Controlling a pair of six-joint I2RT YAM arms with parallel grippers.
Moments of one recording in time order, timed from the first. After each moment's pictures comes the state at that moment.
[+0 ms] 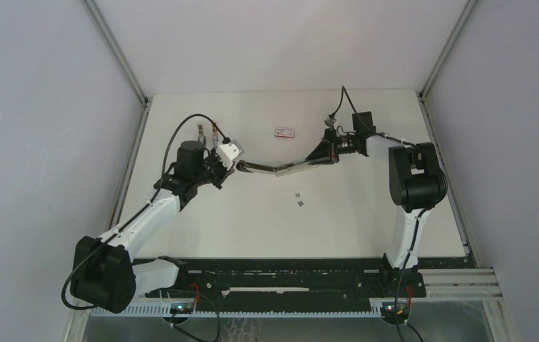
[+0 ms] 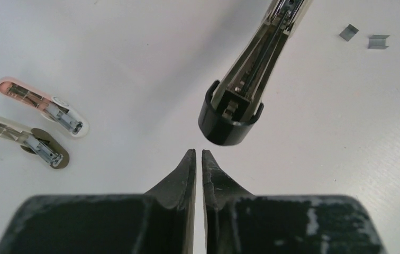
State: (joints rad) left arm -0.32 1.19 0.75 -0.14 0.36 0.45; right arm 0.12 2.01 1.25 -0.15 -1.27 0.47
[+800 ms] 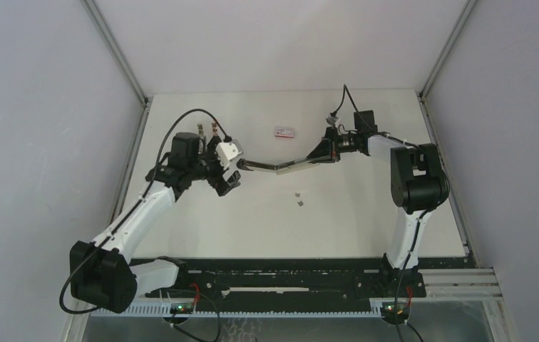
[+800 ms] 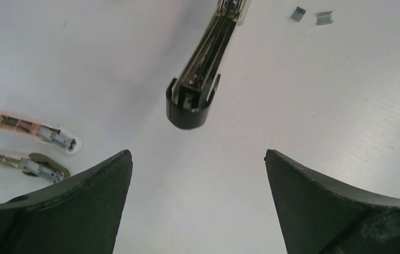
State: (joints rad) left arm -0.29 1.16 0.86 -0.37 0.49 0.59; right arm 0.11 1.99 1.25 -0.15 -1.26 0.47
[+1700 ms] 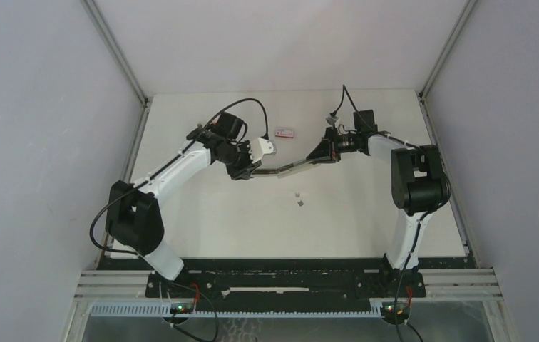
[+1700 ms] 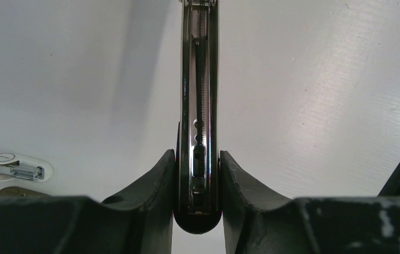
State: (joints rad) left arm -0.47 1.63 1.33 -0.82 0.34 0.74; right arm 0.12 1.97 1.25 -0.20 -1.23 0.44
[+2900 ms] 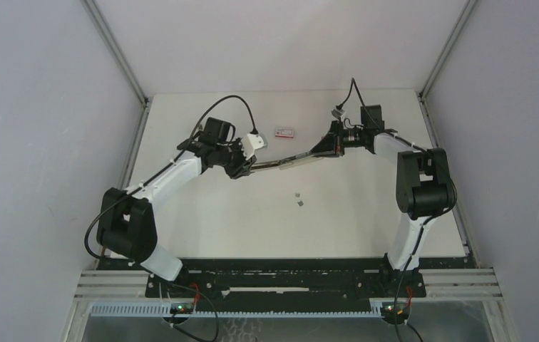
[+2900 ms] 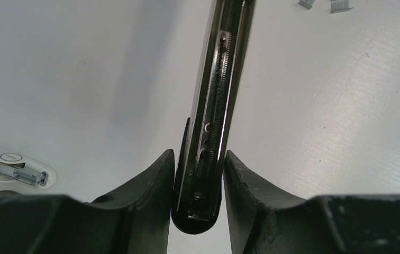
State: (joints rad) left arm -0.41 1.55 1.16 -0.53 0.42 0.64; right arm 0.09 1.92 1.25 -0.15 -1.27 0.48
